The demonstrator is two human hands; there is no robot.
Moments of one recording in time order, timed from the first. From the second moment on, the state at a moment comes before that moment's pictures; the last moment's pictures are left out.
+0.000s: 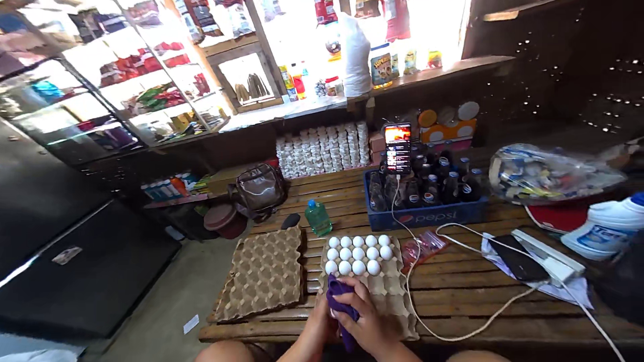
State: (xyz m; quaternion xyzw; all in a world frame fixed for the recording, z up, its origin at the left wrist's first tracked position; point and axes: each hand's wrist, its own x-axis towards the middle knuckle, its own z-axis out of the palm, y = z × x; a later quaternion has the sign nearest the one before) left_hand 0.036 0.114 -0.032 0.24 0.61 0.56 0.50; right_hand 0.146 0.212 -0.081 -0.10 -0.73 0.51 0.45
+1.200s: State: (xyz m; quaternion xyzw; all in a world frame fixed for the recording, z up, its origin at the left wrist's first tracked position) left_hand 0.040 0.116 -0.040 0.27 0.63 0.55 0.48; right_hand 0.145 0.216 -0.081 -0.15 -0.70 0.53 0.45
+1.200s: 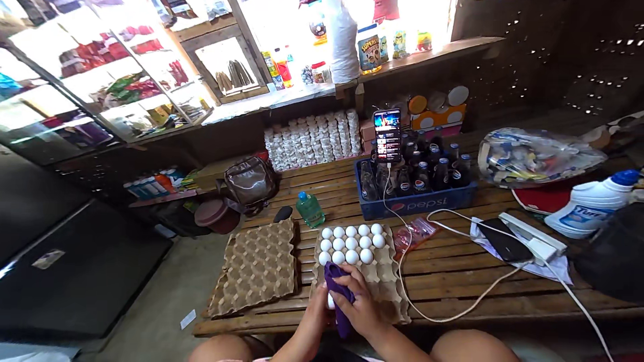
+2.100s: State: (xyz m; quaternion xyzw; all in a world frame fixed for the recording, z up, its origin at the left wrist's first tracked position) left_hand 0.042 0.126 -0.028 0.22 0.59 0.64 0.45; right_hand 0.145 0.212 -0.076 -0.16 -0.70 0.54 0.44
